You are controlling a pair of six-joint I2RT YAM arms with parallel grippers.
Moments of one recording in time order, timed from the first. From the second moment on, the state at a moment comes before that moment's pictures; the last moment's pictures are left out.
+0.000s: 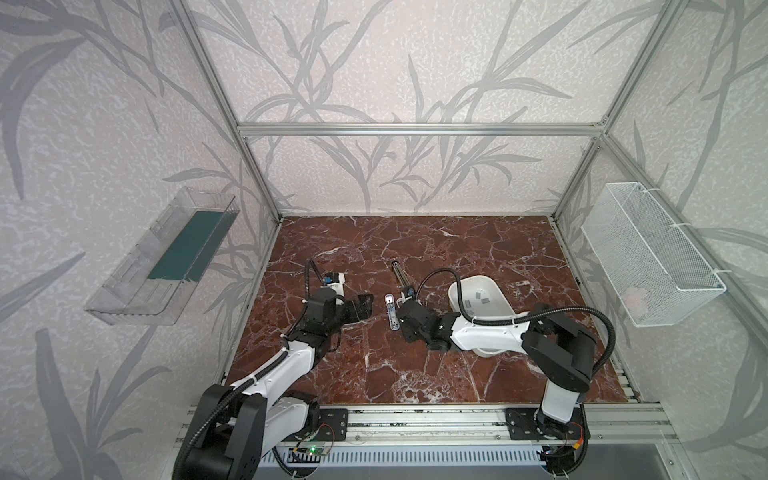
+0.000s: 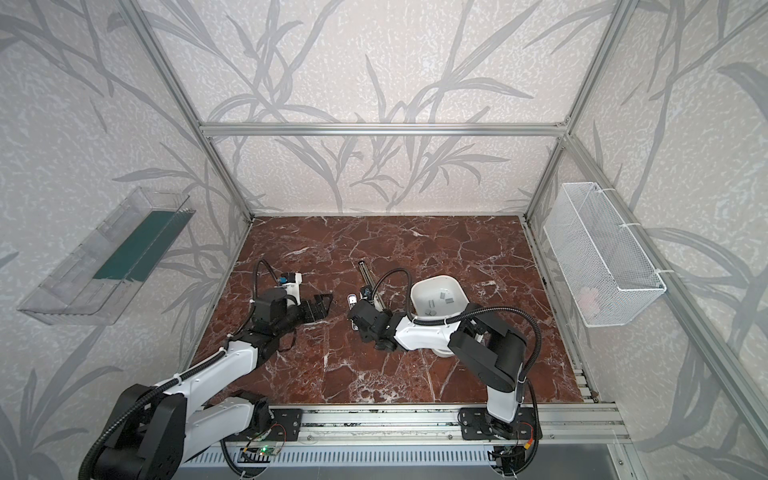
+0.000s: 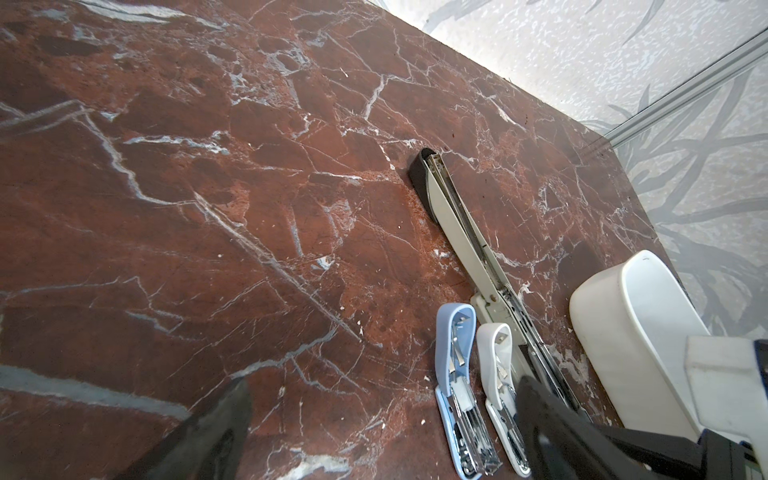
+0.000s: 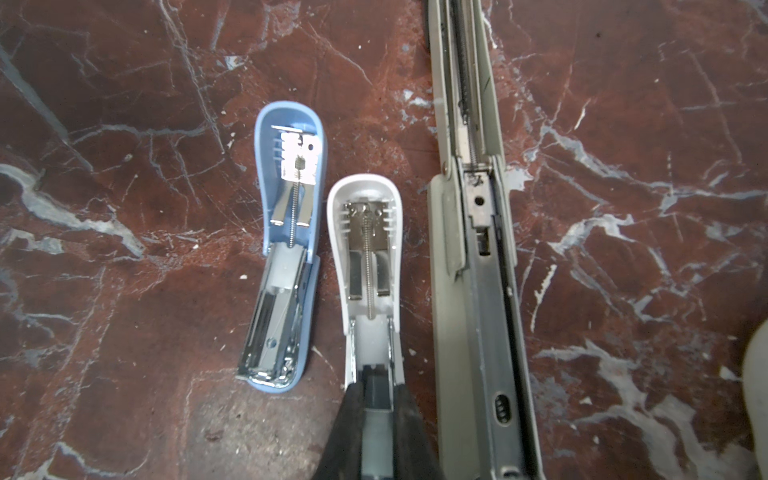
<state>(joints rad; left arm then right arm) -0.23 1.11 0.36 0.21 0.19 -0.46 1.04 1.83 1.02 -0.12 0.36 0.56</state>
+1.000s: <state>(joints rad) -0.23 1.11 0.35 0.21 0.19 -0.46 1.04 1.84 1.01 -0.10 0.35 0.58</state>
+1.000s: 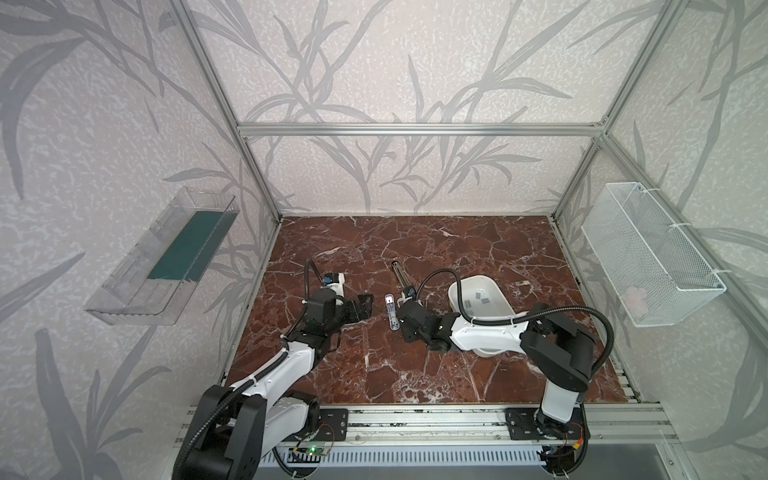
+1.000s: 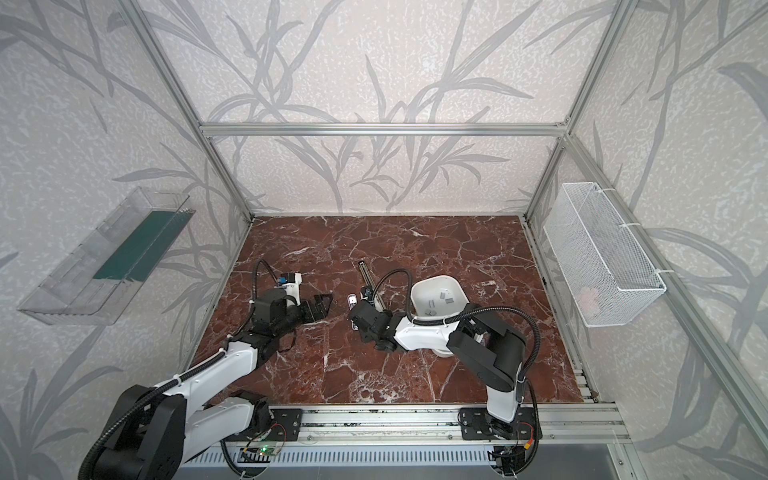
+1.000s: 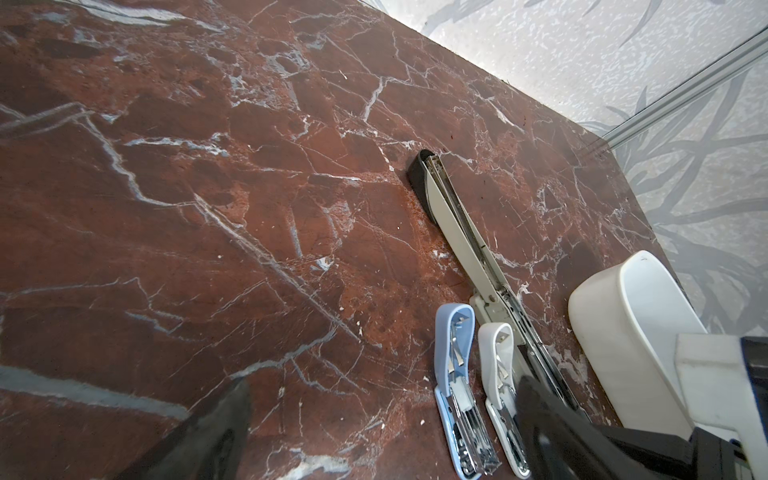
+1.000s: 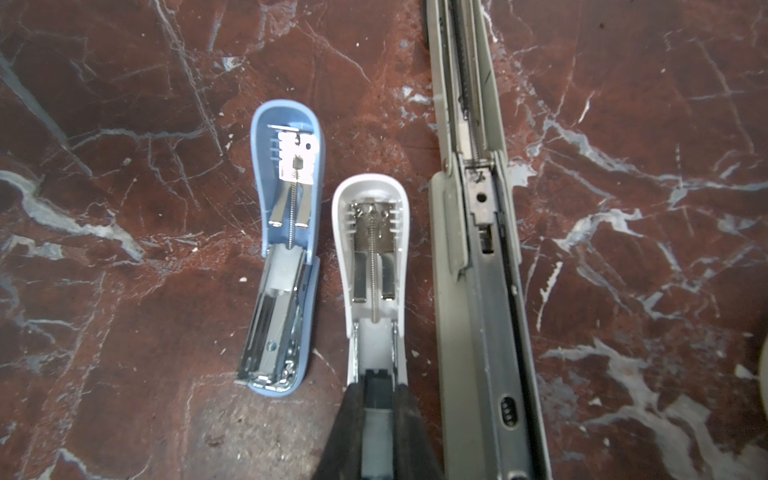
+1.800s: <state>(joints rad) -0.23 1.11 0.35 0.21 0.19 -0.46 1.04 1.82 1.01 -0.11 0.36 0.56</state>
